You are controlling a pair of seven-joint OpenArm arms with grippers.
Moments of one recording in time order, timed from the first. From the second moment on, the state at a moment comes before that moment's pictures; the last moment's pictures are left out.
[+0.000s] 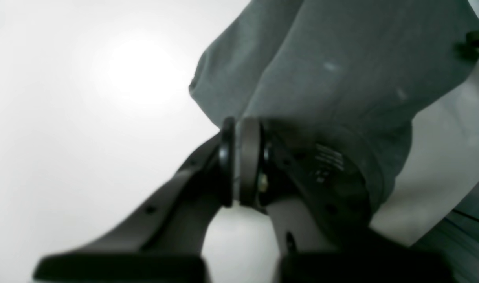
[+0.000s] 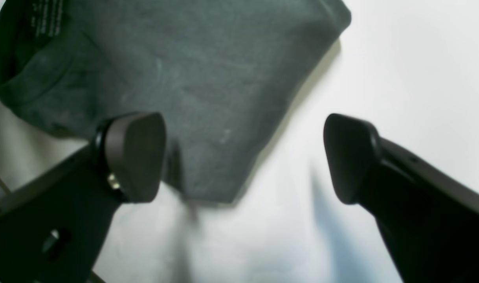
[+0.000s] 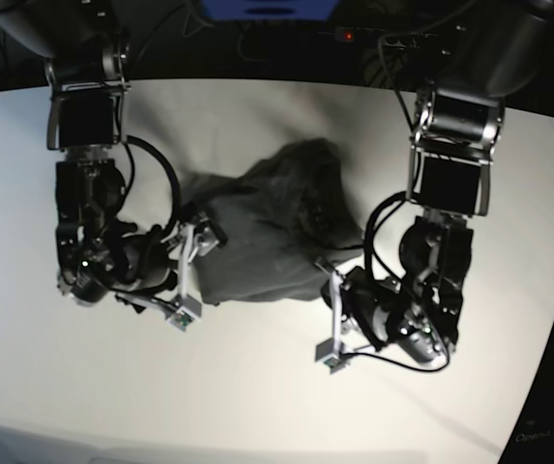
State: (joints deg) left arm -30.1 -4.5 9.5 70.6 -24.1 -39.1 80.8; right arm 15.7 7.1 -1.2 85.6 23.7 40.6 -80.1
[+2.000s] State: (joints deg) left arm -31.7 -4.4 14.6 60.2 -19.6 -39.1 75.0; right arm 15.5 7.0 -1.1 85.6 23.7 40.6 -80.1
